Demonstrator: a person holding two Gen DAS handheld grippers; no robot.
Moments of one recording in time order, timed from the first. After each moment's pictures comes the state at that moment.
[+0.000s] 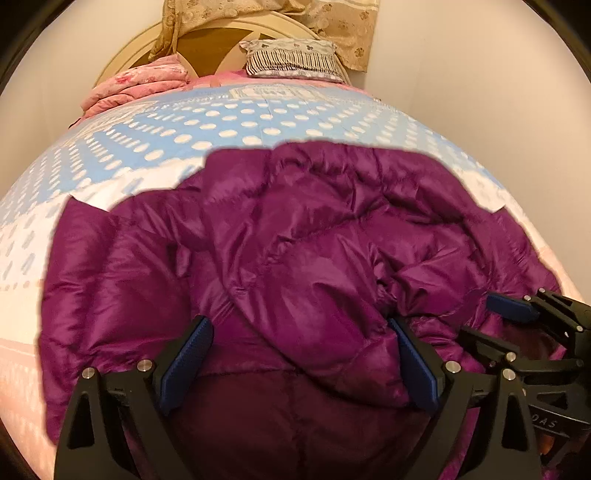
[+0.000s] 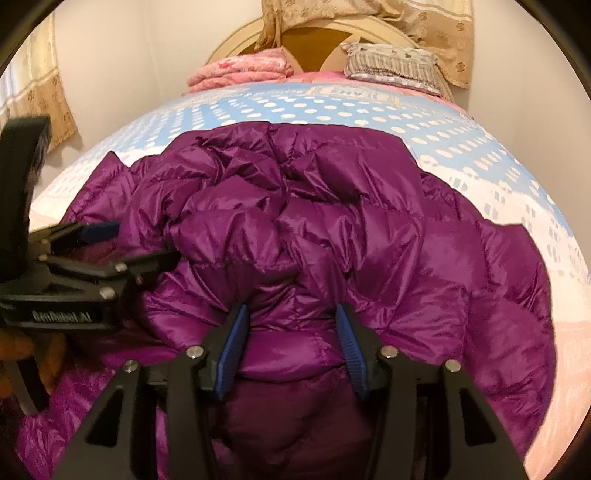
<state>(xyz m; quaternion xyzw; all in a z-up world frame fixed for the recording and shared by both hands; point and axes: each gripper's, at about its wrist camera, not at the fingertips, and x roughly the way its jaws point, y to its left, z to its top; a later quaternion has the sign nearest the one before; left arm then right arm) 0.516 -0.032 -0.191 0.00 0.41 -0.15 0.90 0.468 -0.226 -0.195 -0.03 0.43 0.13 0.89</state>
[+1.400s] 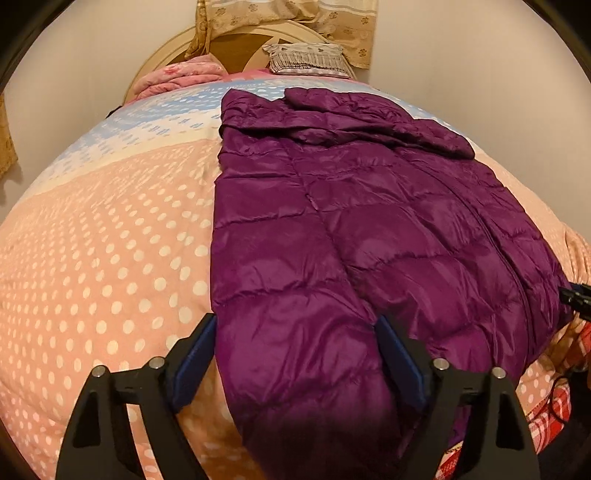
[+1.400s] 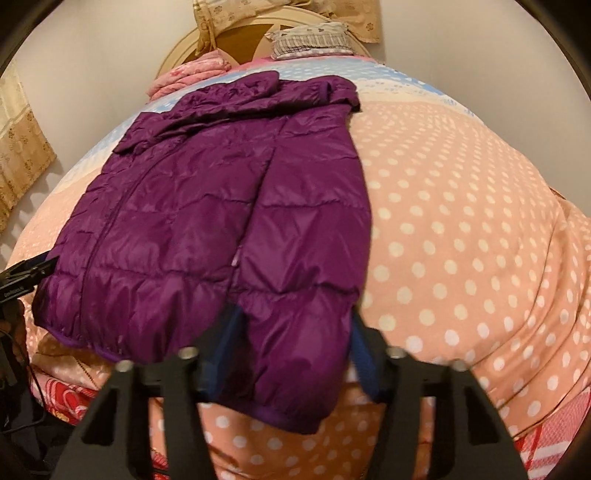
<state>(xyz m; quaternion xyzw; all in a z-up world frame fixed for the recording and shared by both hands) 0.197 0.079 -0.206 0.03 0.42 -0.12 0.90 0.144 -0.299 -0.208 0.07 0.45 0.04 0.89</state>
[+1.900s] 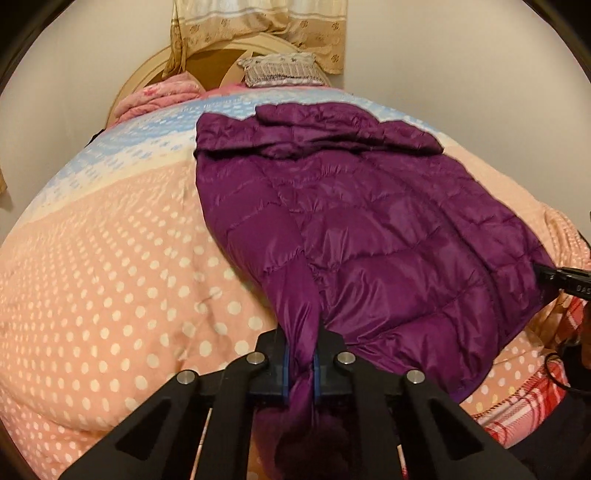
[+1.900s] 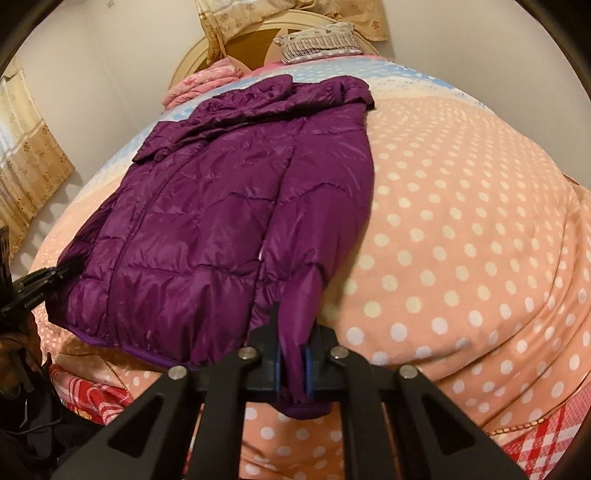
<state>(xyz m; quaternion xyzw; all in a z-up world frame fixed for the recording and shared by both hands) 0.172 0.068 -0.185 0.06 0.39 -0.16 0.91 0.127 -0.300 -0.206 0.11 0.43 0.08 0.89</state>
